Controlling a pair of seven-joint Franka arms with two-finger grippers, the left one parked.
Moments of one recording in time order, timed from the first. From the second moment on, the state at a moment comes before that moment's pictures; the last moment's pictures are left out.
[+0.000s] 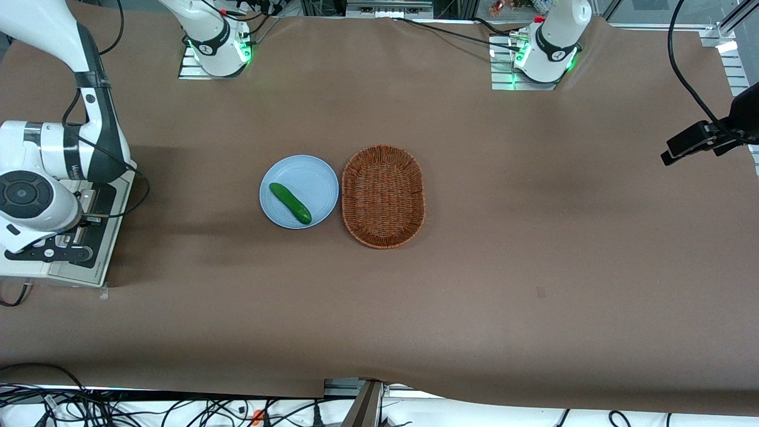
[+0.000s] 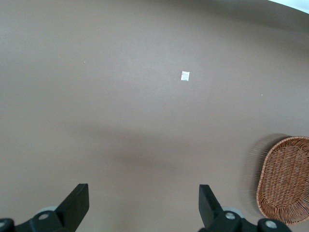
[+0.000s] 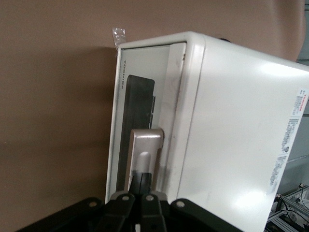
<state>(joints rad) -0.02 0.44 -0.06 -1.67 -0.56 1.97 0.13</state>
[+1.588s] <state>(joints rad) 0.04 0.47 -0.06 -1.67 -0.48 1.97 0.17</state>
